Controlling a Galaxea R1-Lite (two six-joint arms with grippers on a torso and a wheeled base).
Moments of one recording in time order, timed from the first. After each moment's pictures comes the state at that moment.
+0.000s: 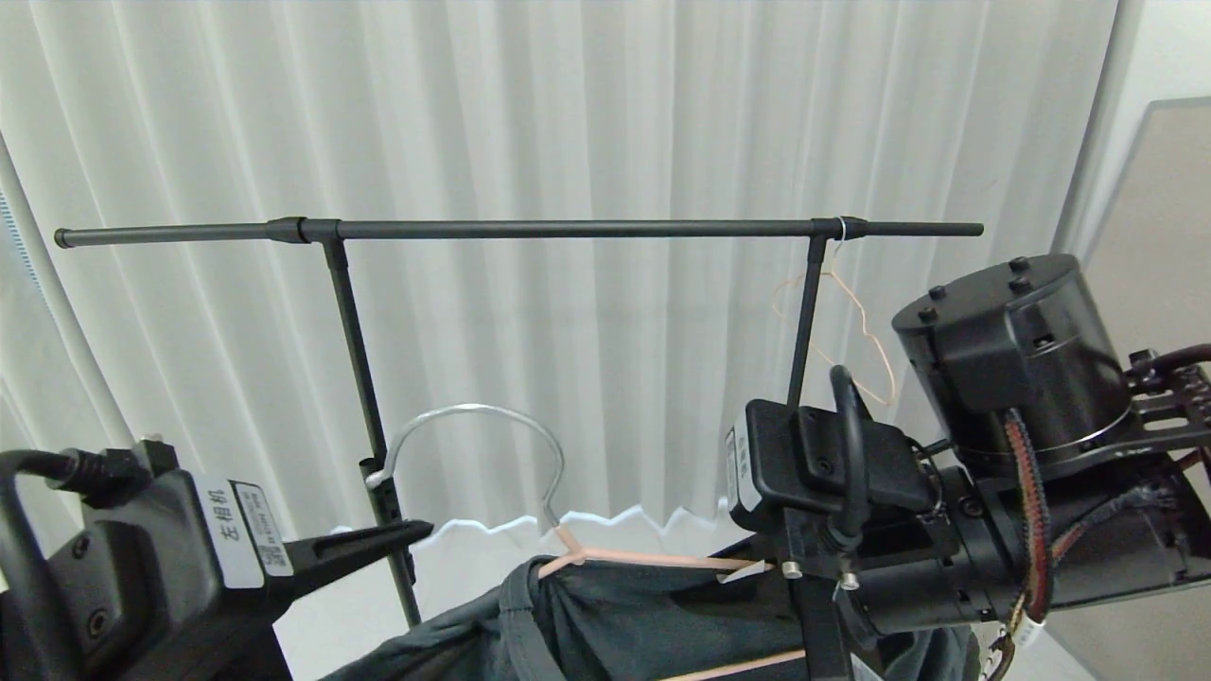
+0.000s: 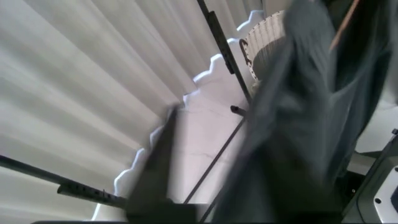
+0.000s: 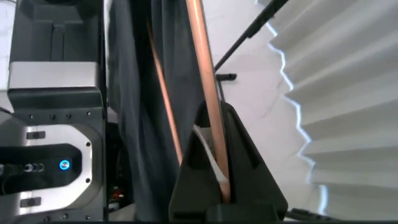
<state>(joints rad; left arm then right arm) -0.97 1.07 -0.56 -0.13 0.24 0.29 1.00 1.57 -1.09 0.13 0.34 -0.43</state>
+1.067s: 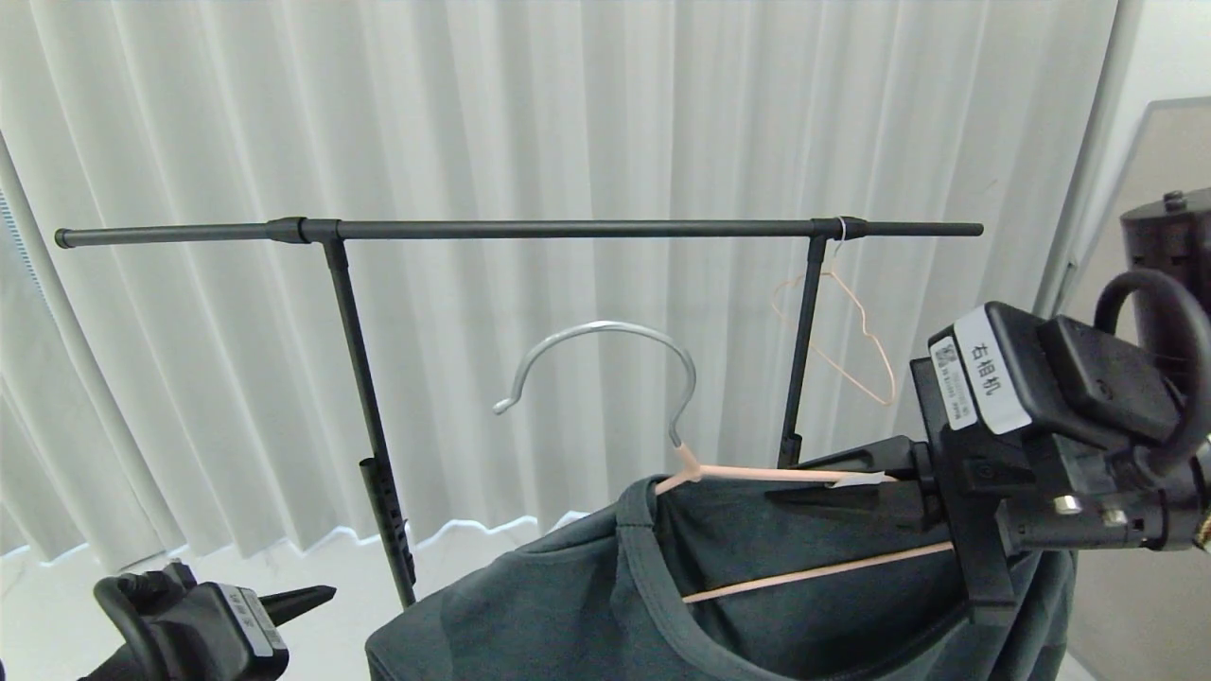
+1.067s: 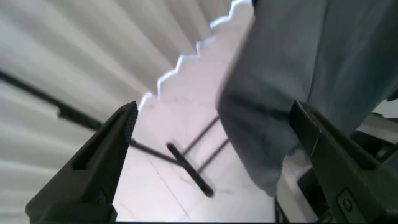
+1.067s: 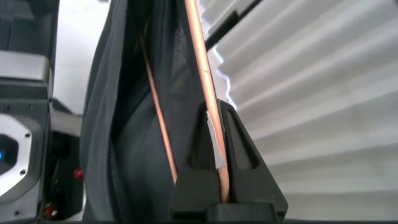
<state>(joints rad) -0.81 1.00 -0.30 -0.14 0.24 0.22 0.83 1.40 -1.03 0.06 0.43 -0.62</state>
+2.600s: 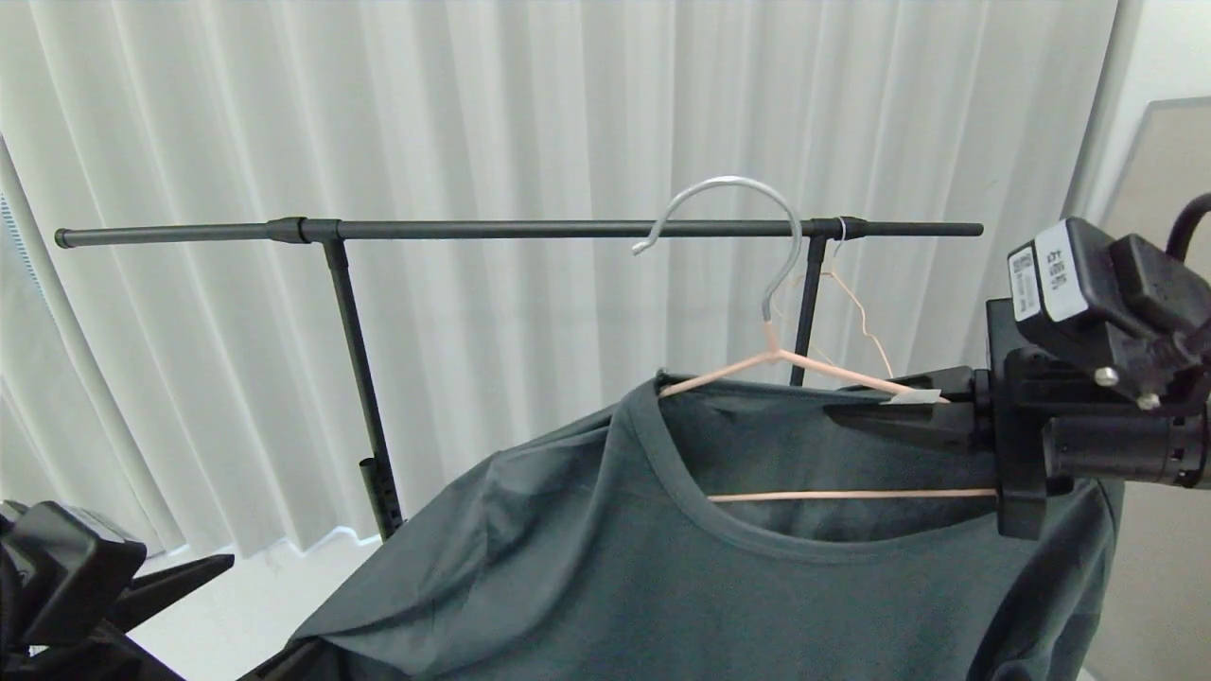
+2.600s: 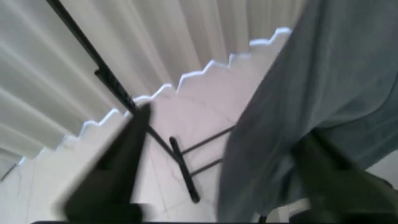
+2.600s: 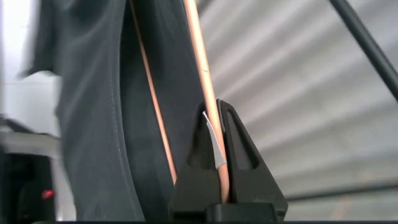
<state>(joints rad) -0.48 0.88 -0.30 -0.16 0.16 0.15 0.67 1.35 -1.00 -0.02 0.41 -0.59</state>
